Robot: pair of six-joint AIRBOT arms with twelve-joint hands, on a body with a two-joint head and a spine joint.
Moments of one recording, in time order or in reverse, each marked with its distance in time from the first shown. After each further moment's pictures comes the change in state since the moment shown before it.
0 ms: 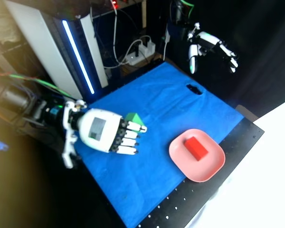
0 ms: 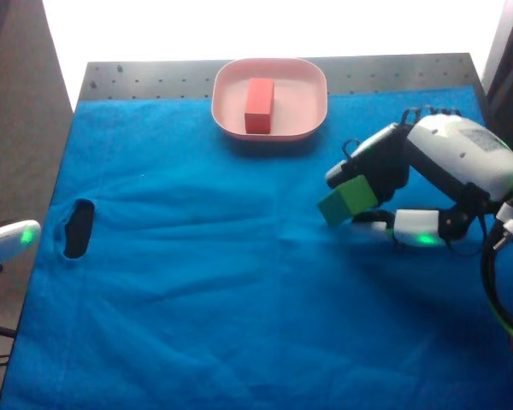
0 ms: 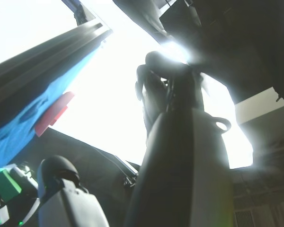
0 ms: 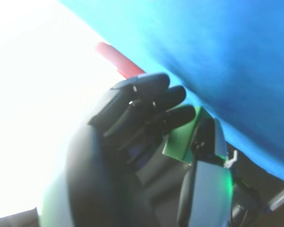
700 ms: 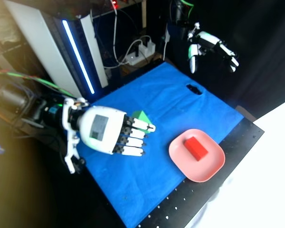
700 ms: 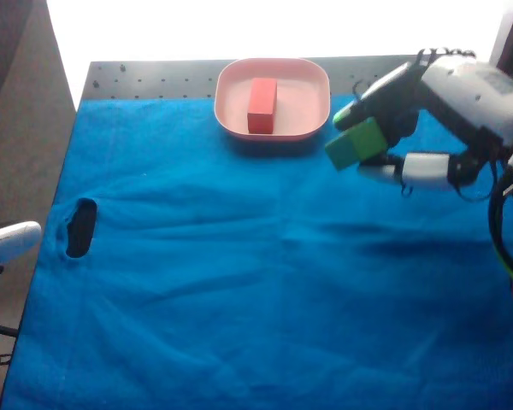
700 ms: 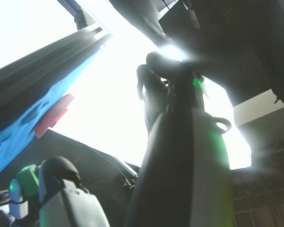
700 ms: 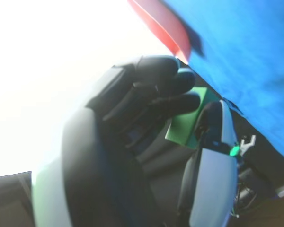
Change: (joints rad) left arm 0.002 0.000 -0.003 -0.002 0.004 0.000; right arm 0.087 0.024 0.056 -0.010 -0.006 0.002
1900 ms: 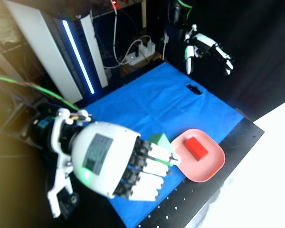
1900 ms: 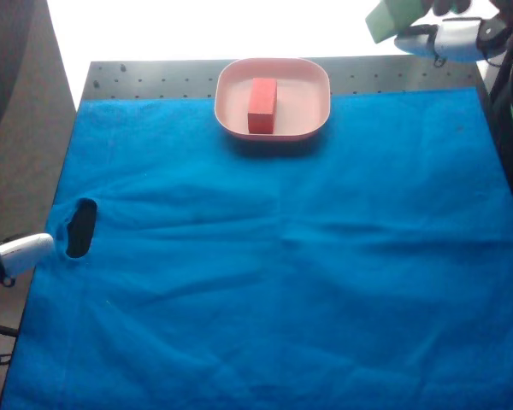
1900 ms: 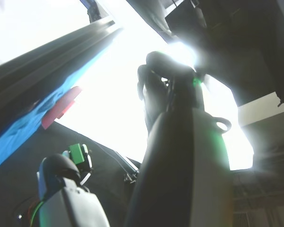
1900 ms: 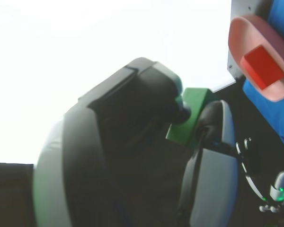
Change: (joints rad) left arm 0.007 -0.019 -0.010 0.034 -0.007 -0.026; right arm 0.228 -0.020 0.243 -0.021 -0.172 -0.027
